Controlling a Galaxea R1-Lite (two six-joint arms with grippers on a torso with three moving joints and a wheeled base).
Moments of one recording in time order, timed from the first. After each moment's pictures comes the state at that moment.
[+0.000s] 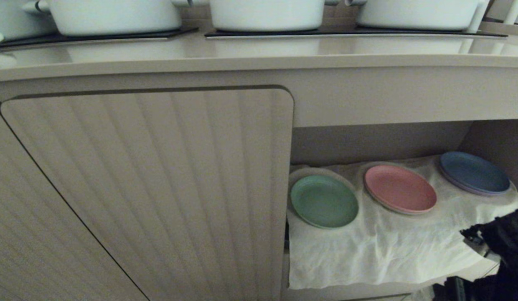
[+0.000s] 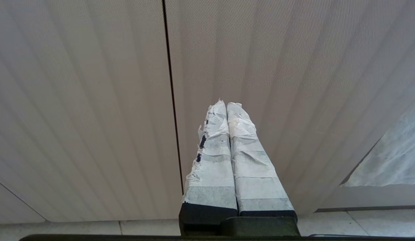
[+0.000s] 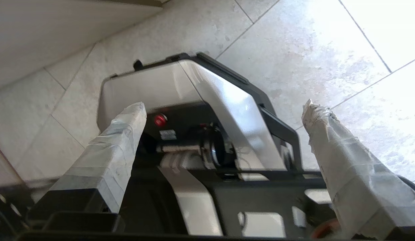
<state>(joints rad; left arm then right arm) 0.00 0.00 0.00 0.00 0.00 -0.05 0.36 1.32 -0.47 0.27 0.04 0.66</state>
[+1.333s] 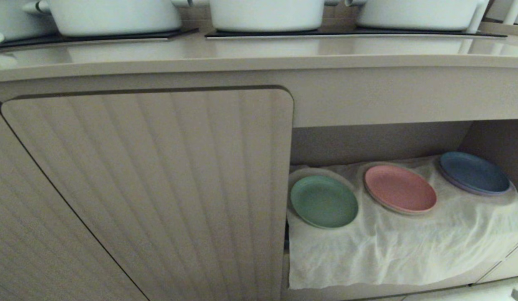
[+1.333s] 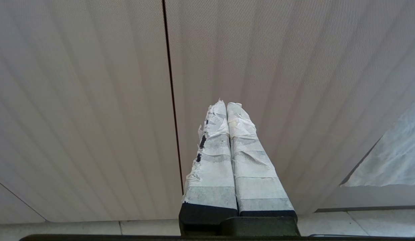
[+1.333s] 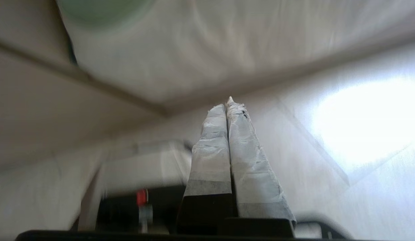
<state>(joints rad) 0.00 0.00 0.00 0.00 0.00 -0.05 0.32 0.72 -0.35 0.23 -0.23 0.50</state>
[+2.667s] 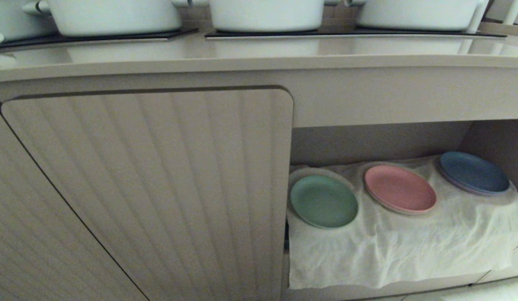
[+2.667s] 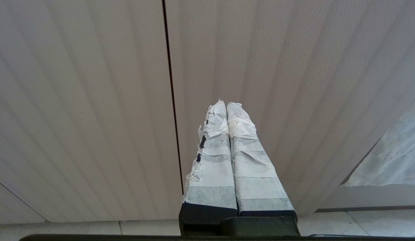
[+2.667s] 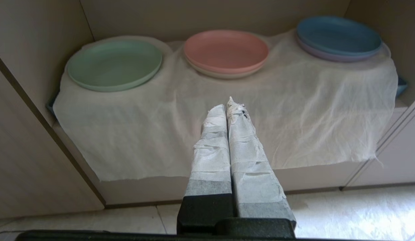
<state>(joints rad) 0.00 0.00 0.00 0.00 0.00 -0.05 0.00 0.01 0.00 0.00 -0.02 -0.01</state>
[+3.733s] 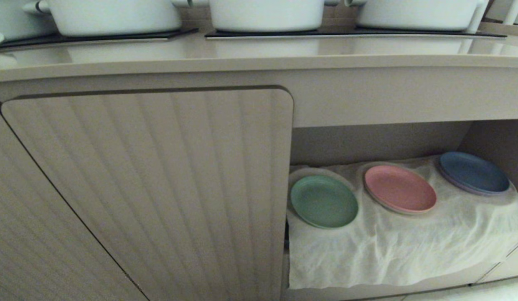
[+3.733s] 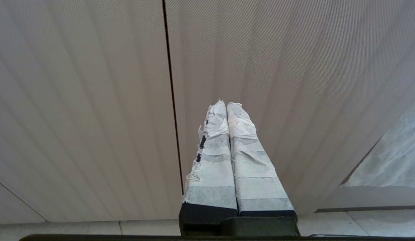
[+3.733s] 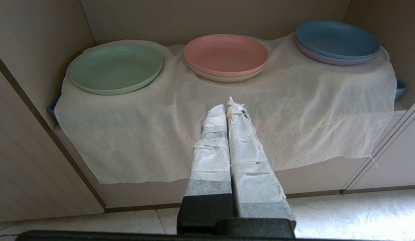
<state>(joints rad) 0.00 0.00 0.00 0.00 0.00 -0.05 0.00 0.00 0.00 -0.01 -0.02 -0.01</state>
